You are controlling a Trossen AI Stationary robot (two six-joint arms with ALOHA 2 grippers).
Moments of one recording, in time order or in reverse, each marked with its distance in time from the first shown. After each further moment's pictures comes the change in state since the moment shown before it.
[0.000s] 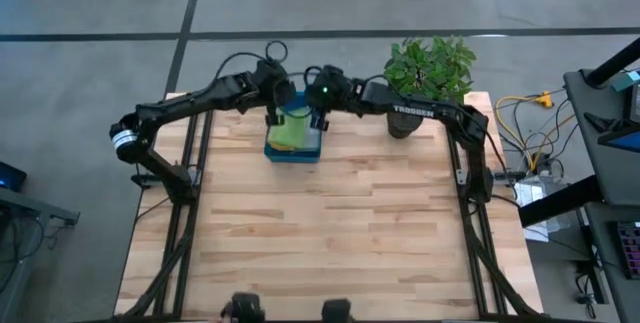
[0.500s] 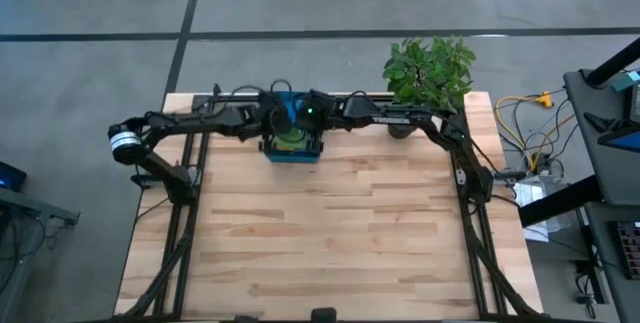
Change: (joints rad) left arm -0.061 -0.015 -0.377 0.242 -0.090 0.037; right arm 0.016 0.176 0.002 0.007 -0.102 -0.020
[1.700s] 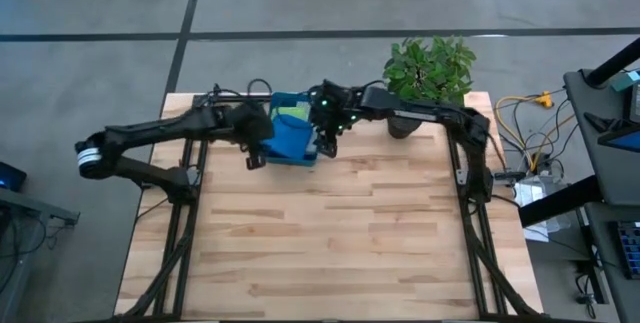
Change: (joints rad) left arm -0.141 -0.282 0.036 -0.355 0.339 -0.499; right arm 0.029 -0.174 -0.006 -0.267 -0.356 0.297
